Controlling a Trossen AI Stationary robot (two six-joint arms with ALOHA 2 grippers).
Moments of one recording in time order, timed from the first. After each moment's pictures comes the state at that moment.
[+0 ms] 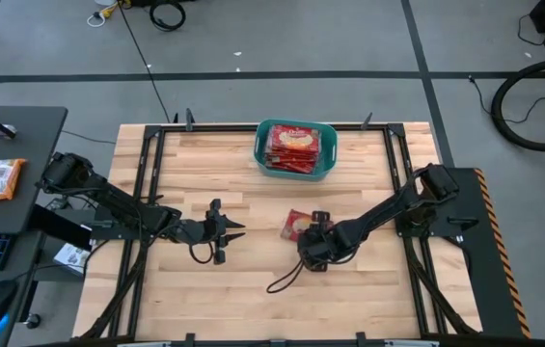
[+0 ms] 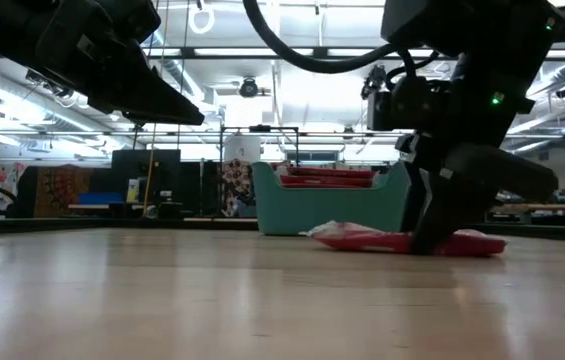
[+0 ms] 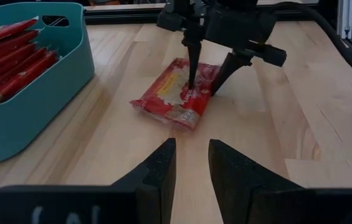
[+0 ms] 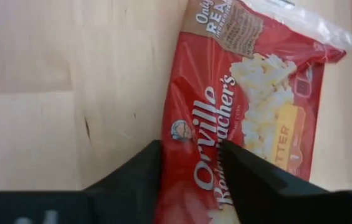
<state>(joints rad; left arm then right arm) -0.40 1.32 0.44 0.47 -0.52 -0.17 0.37 1.84 1.00 -0.51 0.42 0.39</state>
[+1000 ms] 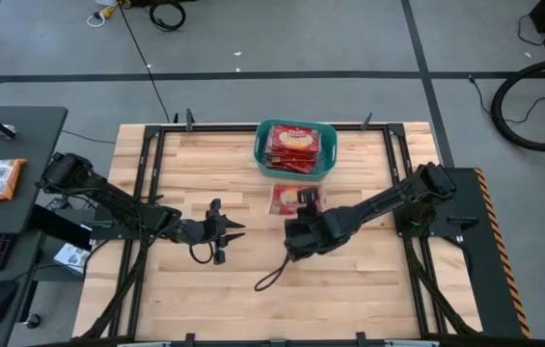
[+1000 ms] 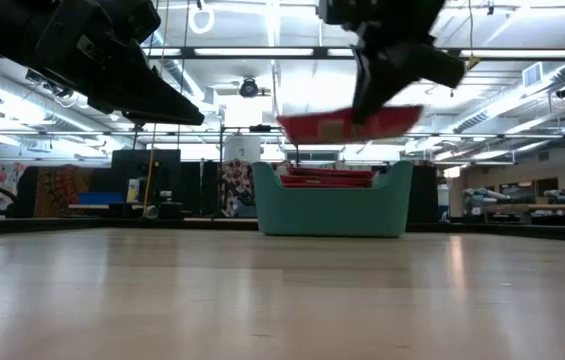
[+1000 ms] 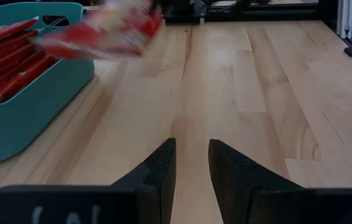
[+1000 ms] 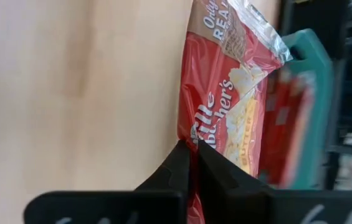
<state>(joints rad) -0.40 1.32 0.44 0.47 -0.52 -0.17 0.34 1.85 1.48 -1.06 0.73 0.10</state>
